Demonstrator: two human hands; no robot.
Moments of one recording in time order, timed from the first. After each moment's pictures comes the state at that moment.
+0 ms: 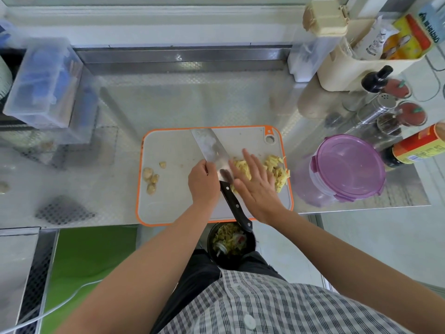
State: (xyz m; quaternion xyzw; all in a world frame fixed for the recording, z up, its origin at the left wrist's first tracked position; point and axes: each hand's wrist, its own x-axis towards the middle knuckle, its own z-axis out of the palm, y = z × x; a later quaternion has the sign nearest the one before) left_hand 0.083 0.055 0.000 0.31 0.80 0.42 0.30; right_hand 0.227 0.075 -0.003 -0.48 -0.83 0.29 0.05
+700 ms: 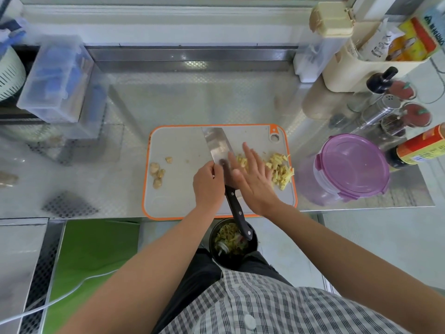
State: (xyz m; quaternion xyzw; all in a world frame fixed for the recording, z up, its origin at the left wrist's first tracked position) left_hand 0.085 0.034 0.004 0.35 0.78 0.42 0.30; right_hand 0.206 0.071 0.003 -0.48 -0.82 0.30 0.05
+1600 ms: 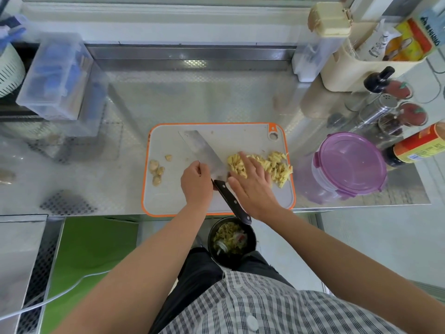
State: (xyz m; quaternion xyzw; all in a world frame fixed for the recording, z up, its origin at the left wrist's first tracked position) left_hand 0.068 0.027 -0.006 0.29 0.82 0.42 0.27; right_hand 0.211 0.054 0.010 -0.46 -0.85 0.25 0.05
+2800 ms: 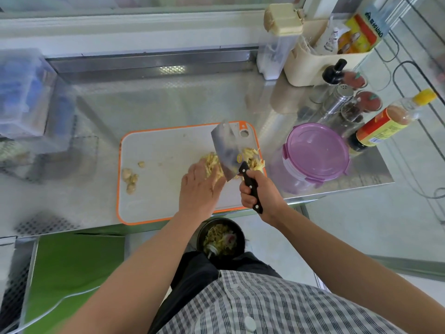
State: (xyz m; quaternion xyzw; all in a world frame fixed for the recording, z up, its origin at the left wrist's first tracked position) left_hand 0.110 0.020 -0.017 0.66 0.74 0.06 0.16; right_hand 0.270 0.049 0.038 -0.50 -0.26 0.77 0.30
